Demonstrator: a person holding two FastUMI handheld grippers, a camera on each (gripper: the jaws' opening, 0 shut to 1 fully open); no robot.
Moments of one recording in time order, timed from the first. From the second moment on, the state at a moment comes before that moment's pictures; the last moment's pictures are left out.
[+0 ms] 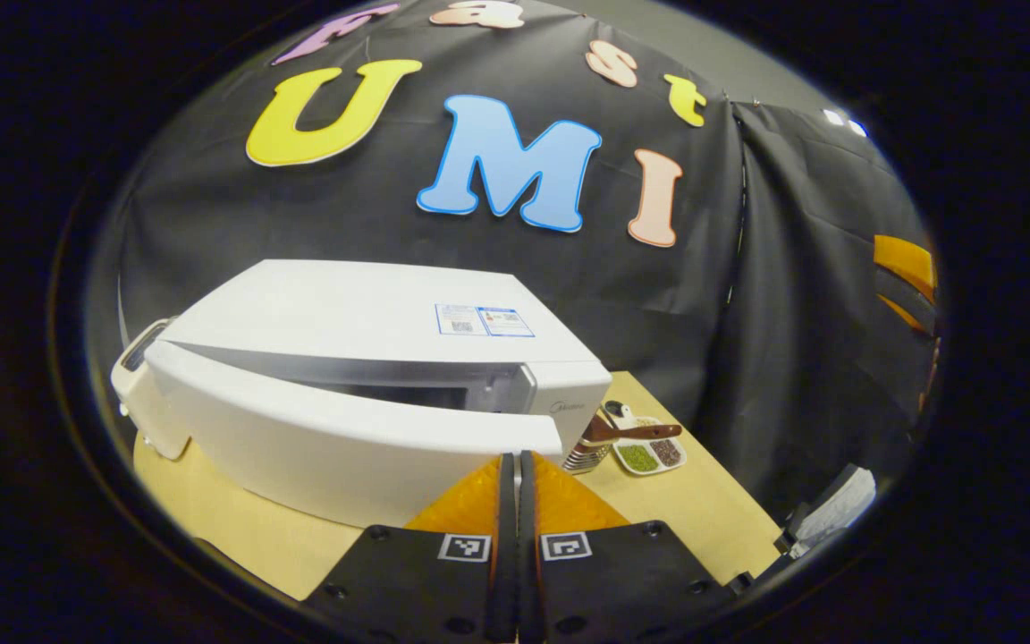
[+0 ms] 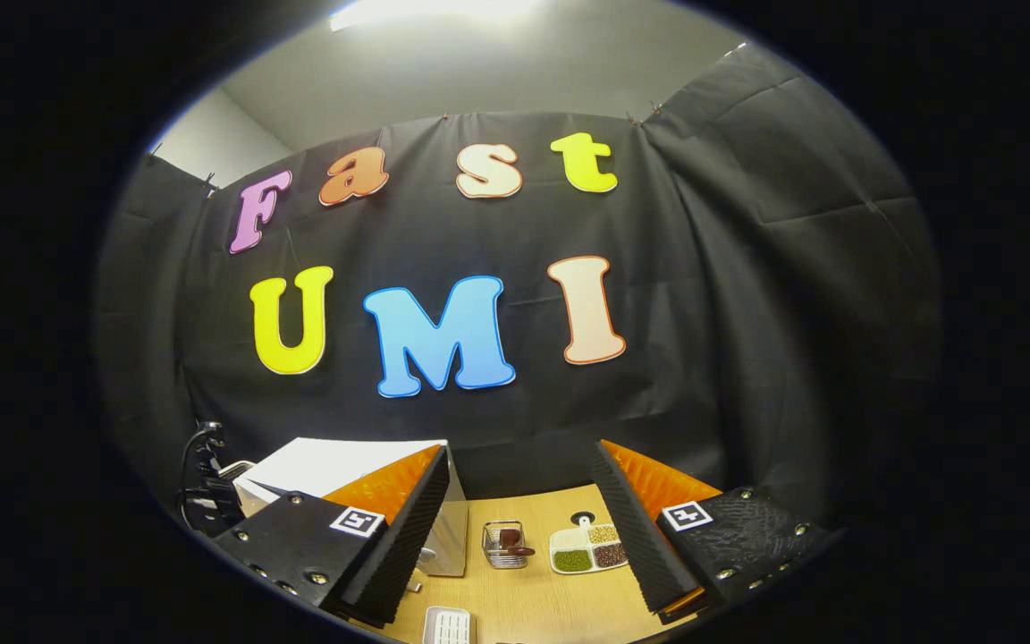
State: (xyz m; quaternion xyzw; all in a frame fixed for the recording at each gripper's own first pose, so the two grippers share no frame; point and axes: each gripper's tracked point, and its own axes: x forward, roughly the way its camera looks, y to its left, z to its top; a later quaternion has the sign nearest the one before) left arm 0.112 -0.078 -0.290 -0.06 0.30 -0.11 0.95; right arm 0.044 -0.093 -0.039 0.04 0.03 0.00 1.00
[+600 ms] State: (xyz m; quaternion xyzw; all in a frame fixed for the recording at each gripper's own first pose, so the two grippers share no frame) left arm 0.148 -0.073 -0.303 -0.07 0.30 -0.09 0.95; right arm 0.060 -0.095 -0.047 0.03 0.04 0.00 1.00
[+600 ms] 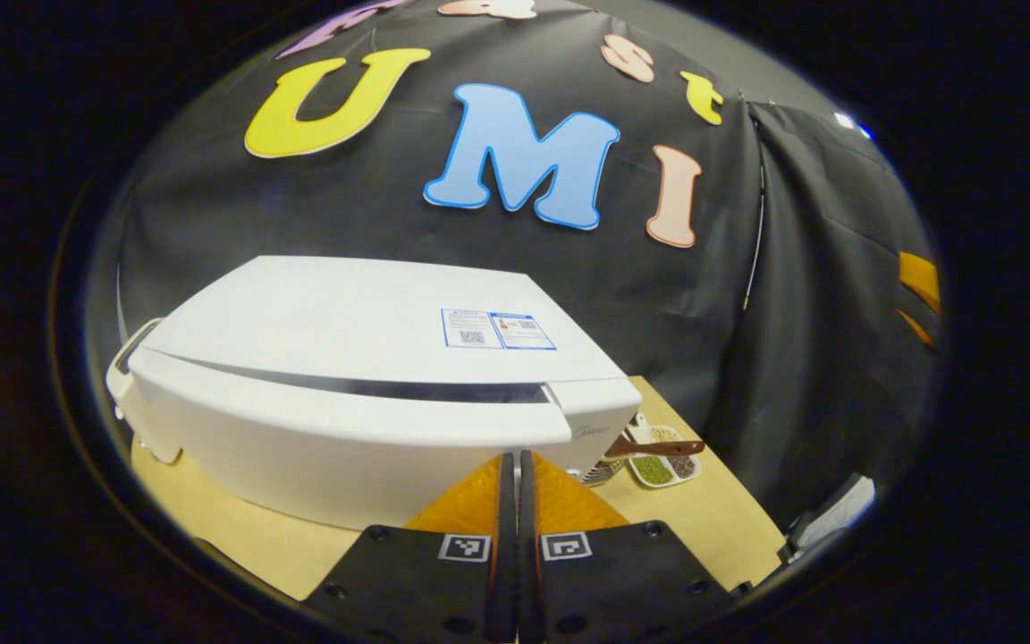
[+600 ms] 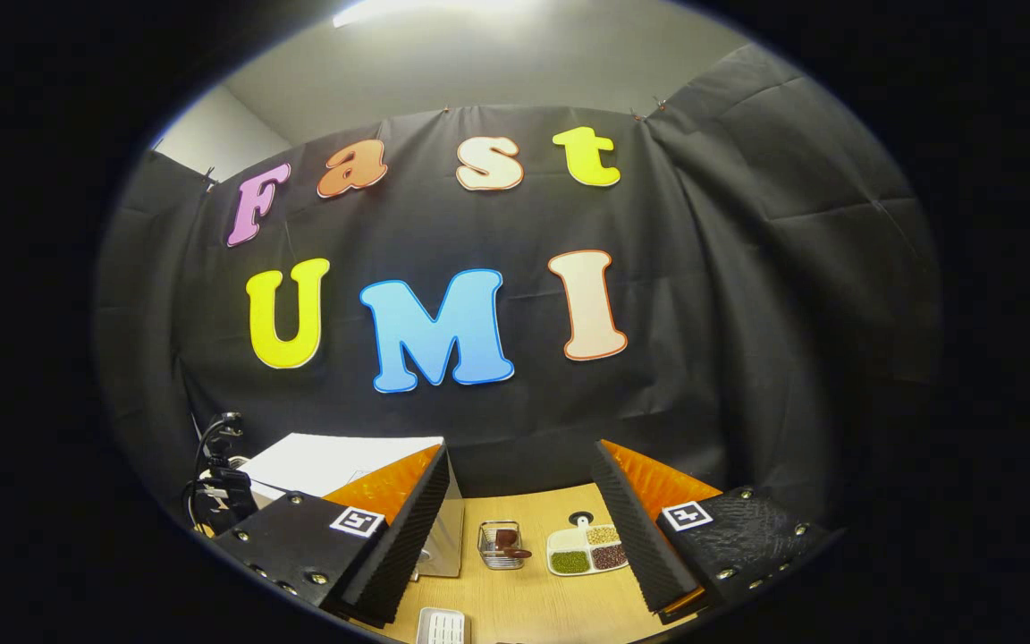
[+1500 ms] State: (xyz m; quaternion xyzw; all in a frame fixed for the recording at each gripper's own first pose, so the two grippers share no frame) left arm 0.160 -0.073 -0.305 -0.07 0.29 -0.09 0.95; right arm 0.062 -0.083 -0.051 0.03 0.04 0.00 1.00
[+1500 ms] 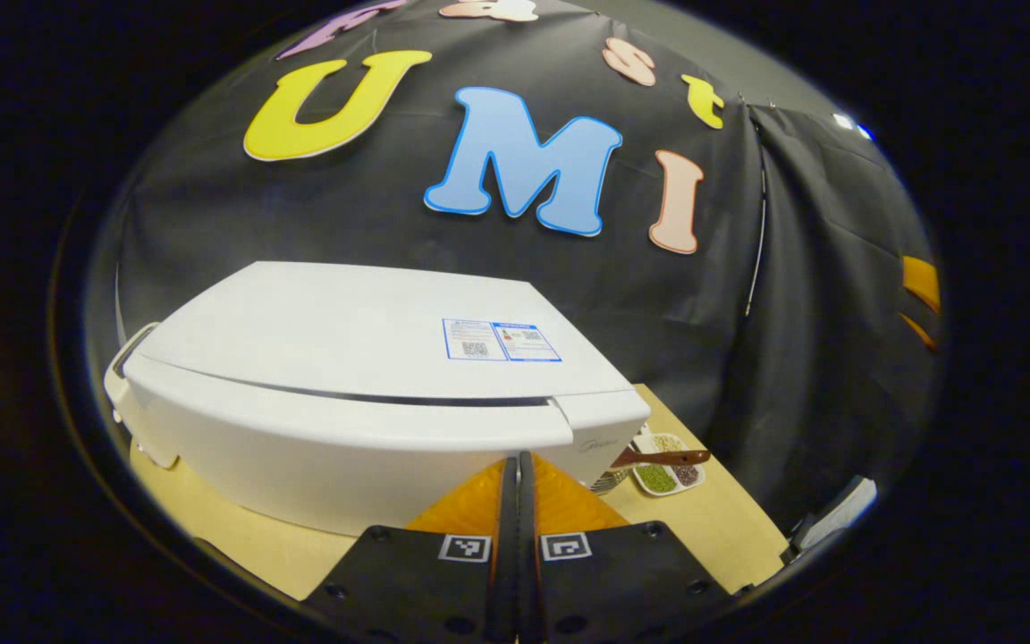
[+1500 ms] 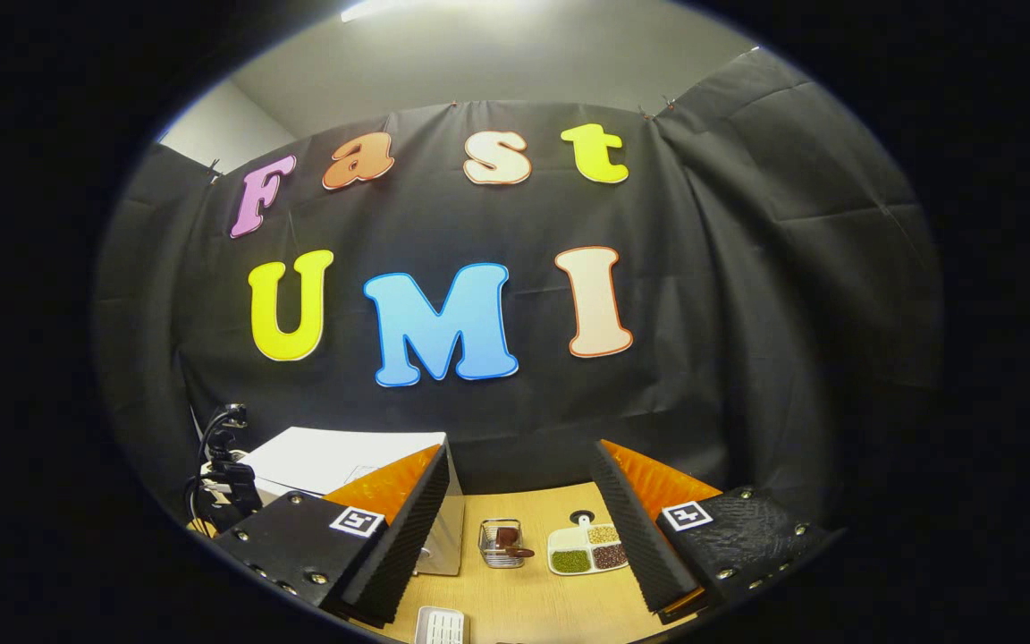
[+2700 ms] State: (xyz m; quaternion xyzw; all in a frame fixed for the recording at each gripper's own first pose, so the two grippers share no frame) left arm 0.024 0.076 0.054 0.02 0.01 0.02 1.00; right arm 0.021 0.011 0.033 0.02 -0.02 0.05 1.00
